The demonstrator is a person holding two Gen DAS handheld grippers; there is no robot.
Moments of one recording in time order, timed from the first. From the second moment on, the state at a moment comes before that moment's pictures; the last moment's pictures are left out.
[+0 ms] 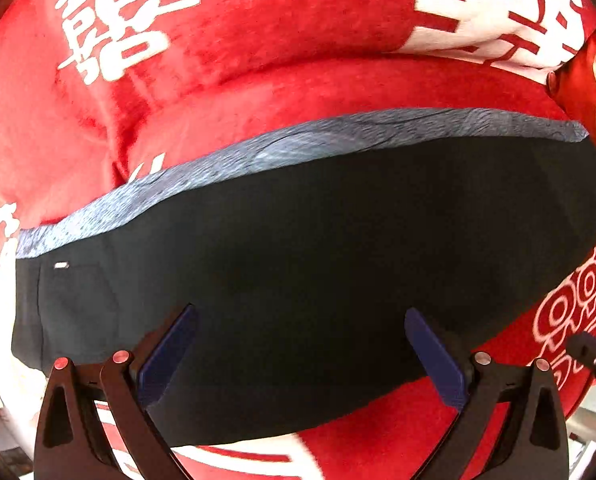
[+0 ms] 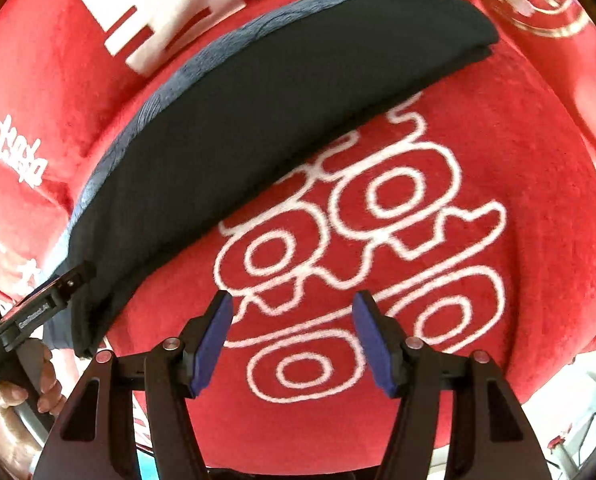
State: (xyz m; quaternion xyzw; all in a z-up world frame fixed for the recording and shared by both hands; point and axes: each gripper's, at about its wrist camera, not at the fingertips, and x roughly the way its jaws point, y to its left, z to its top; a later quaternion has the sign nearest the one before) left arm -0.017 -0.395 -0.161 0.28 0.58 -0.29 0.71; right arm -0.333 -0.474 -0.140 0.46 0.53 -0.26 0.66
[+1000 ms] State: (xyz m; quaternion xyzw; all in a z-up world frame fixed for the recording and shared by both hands) left arm -0.062 -0.460 -0.187 0.25 0.58 -0.28 0.72; right arm -0.389 -0.599 -0.172 0.62 0.27 -0.24 0.69
